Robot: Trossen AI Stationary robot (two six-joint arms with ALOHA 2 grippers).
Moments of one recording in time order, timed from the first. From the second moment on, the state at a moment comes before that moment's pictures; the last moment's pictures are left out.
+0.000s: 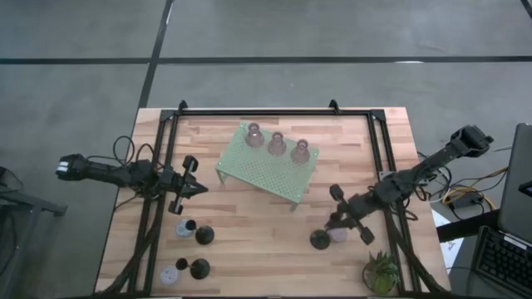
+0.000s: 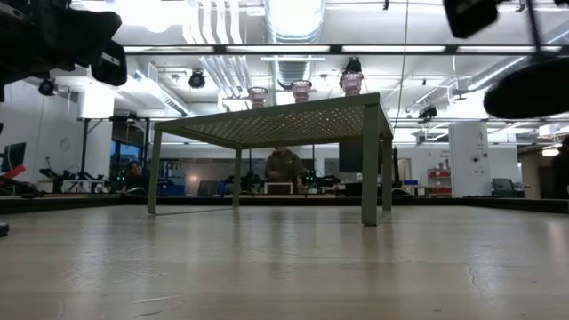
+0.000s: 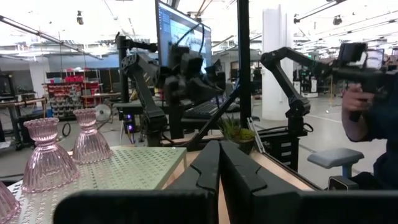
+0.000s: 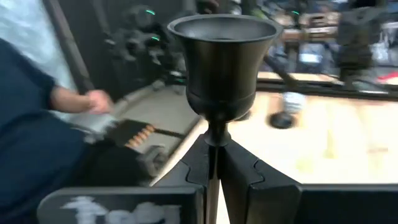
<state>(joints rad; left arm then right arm) -0.15 0.28 0.01 0.43 0.08 0.04 0.49 0.94 0.46 0.36 0.02 0.17</state>
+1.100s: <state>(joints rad) -0.15 0.28 0.01 0.43 0.08 0.04 0.04 1.20 0.97 -0.06 0.19 0.07</state>
